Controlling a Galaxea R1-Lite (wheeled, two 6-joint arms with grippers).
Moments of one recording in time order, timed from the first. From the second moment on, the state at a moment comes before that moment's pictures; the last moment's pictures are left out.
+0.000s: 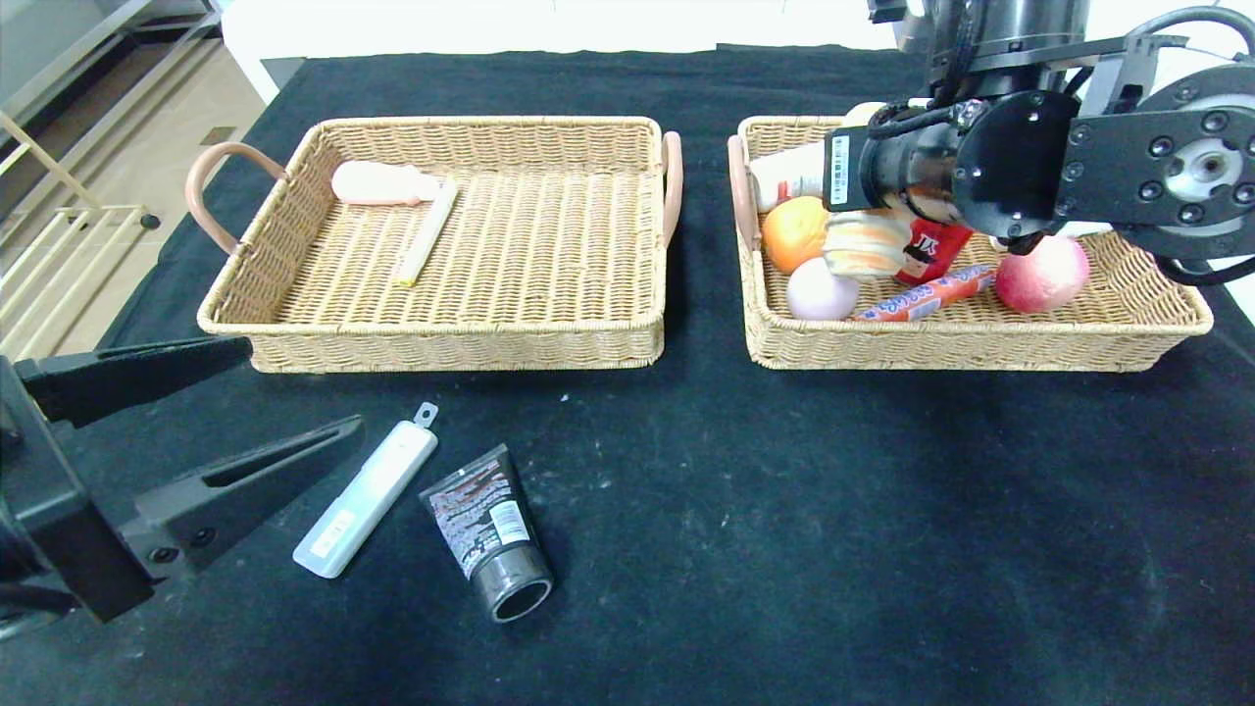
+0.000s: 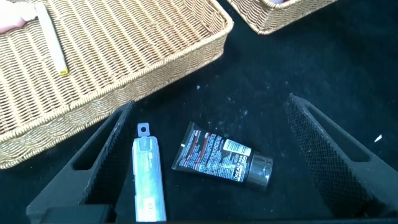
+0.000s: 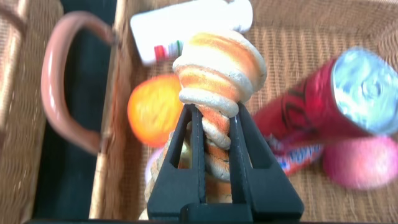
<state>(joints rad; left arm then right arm) -0.32 0.99 -0.67 -0.28 -0.23 0.15 0.60 1.96 -1.97 0.12 -0.67 0.00</state>
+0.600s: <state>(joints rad) -0.32 1.00 -0.67 -0.28 -0.23 0.16 0.54 2.02 -1.97 -0.01 -0.66 -0.05</state>
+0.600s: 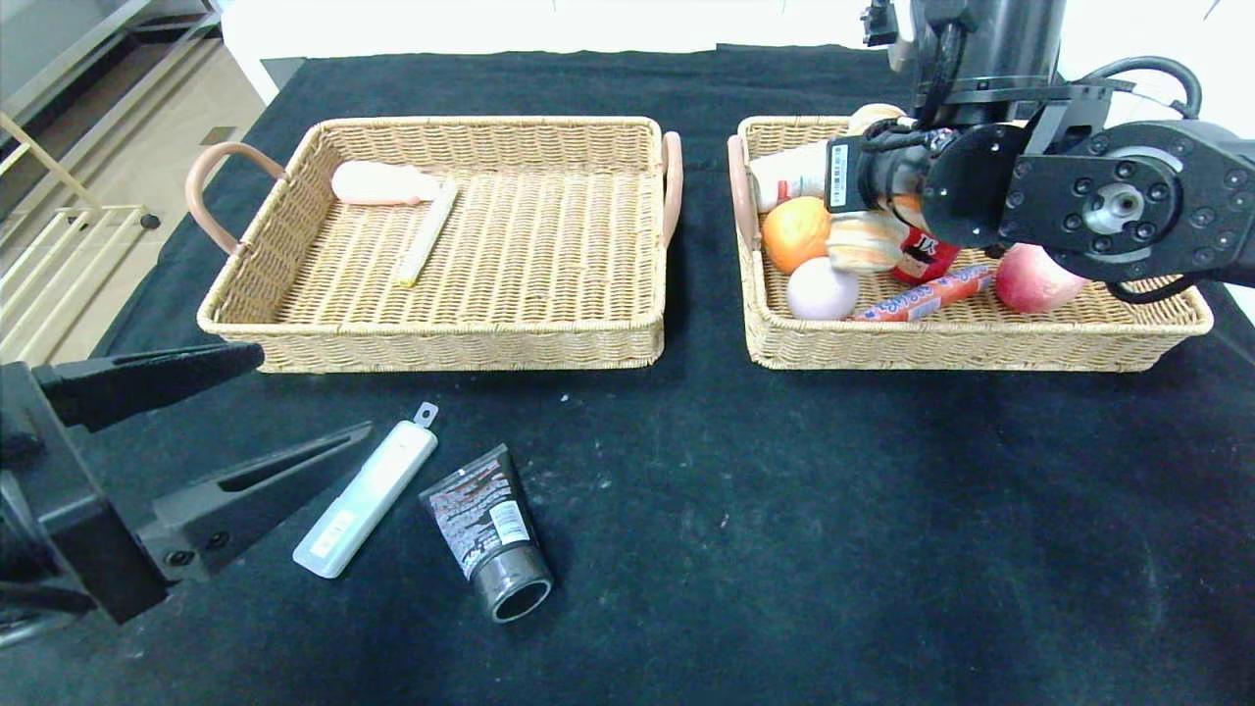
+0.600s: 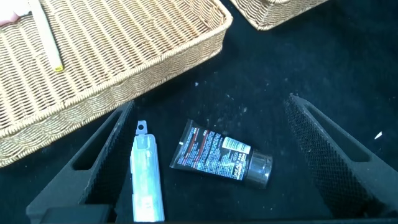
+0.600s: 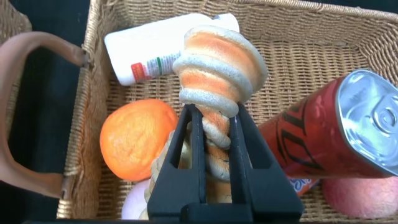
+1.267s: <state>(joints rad) -0.33 1.01 -0.67 -0.29 -0.23 0.16 0.56 2.03 -1.96 -0.01 -0.66 -0.05</state>
